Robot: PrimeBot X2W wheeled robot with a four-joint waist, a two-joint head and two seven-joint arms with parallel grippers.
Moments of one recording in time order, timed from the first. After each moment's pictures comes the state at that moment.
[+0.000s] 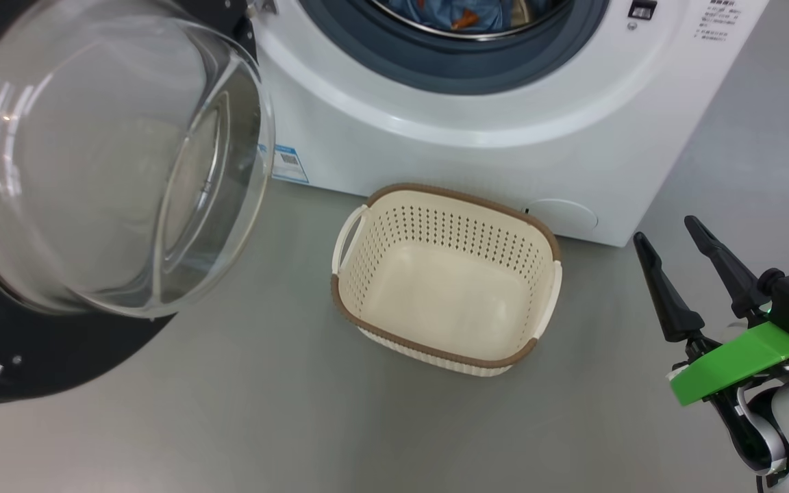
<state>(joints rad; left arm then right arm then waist) -0.80 0.67 0.33 0.95 -1.41 -0.13 1.04 -0.25 -0.38 0.23 0.16 0.46 0.12 -0.16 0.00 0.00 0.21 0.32</state>
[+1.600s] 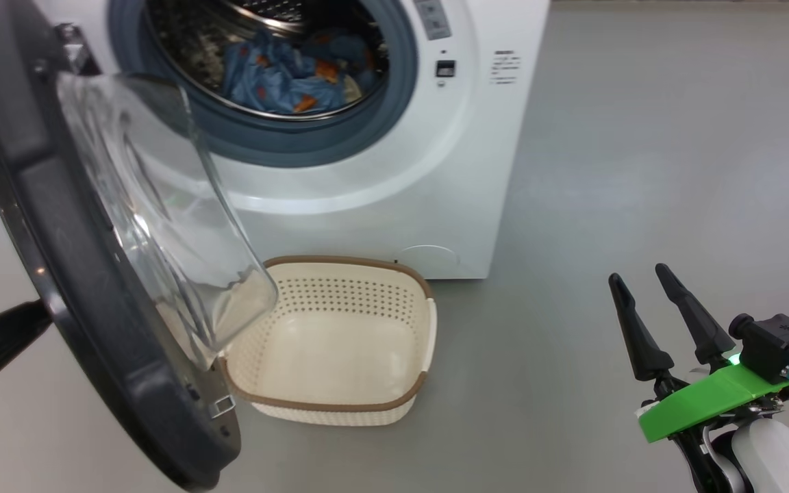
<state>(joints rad) -0.35 0.40 0.31 0.06 -1.54 0.19 1.22 -0.19 -0.28 0.25 0.24 0.53 0.12 -0.25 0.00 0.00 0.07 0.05</state>
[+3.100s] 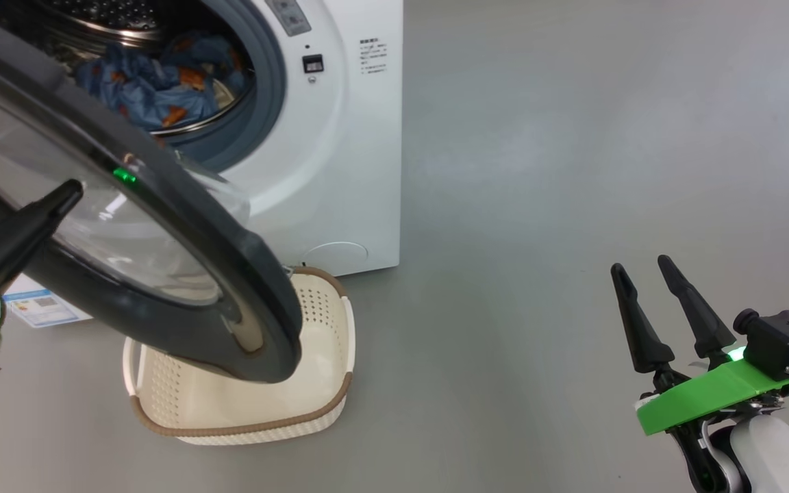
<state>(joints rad) -0.53 0.29 0.28 0.11 -1.49 0.06 1.05 -0.19 -0.25 0.22 0.22 0.53 0.12 -0.25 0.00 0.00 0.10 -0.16</state>
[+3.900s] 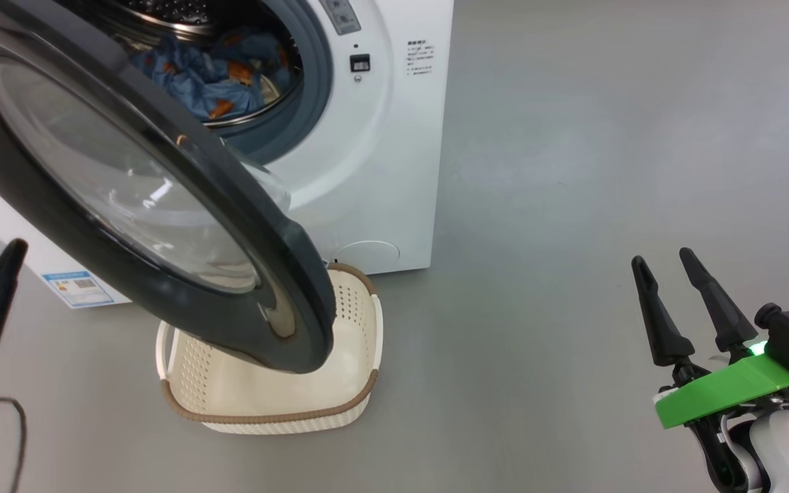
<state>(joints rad) -0.24 0.36 0.25 -0.05 -1.13 -0.12 0.59 -0.19 -0.28 0.19 0.21 0.53 0.12 -0.25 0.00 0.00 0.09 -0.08</state>
